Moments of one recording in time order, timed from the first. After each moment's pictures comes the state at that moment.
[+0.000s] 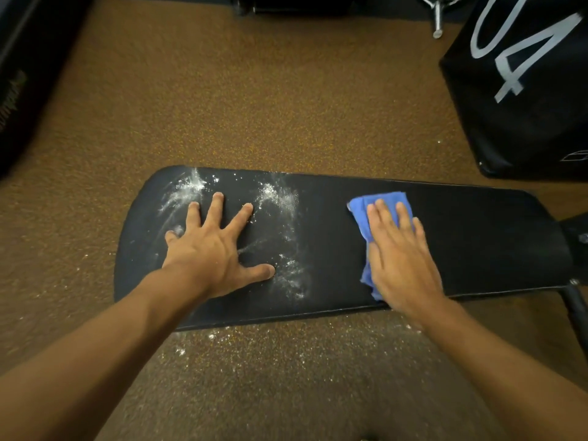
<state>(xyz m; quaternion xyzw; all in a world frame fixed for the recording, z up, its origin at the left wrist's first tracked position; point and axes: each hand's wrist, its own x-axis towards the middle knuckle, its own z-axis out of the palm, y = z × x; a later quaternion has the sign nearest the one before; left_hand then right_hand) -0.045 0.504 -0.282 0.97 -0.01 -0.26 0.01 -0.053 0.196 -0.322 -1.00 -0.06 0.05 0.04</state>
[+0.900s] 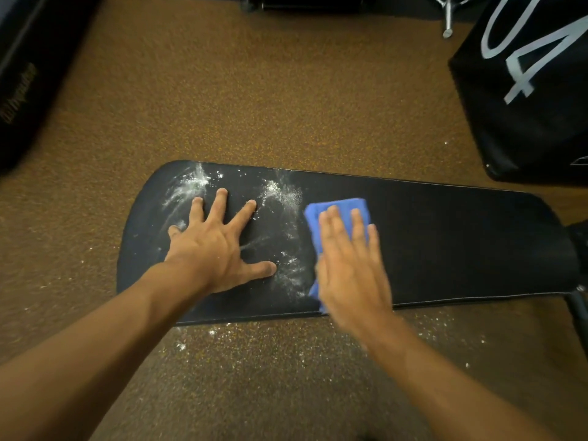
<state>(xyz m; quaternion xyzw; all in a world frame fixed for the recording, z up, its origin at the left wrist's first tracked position) -0.045 0.503 -0.282 0.97 -0.01 -0.26 0.02 -0.079 0.276 -0.324 -0.99 -0.10 0.02 0.06</state>
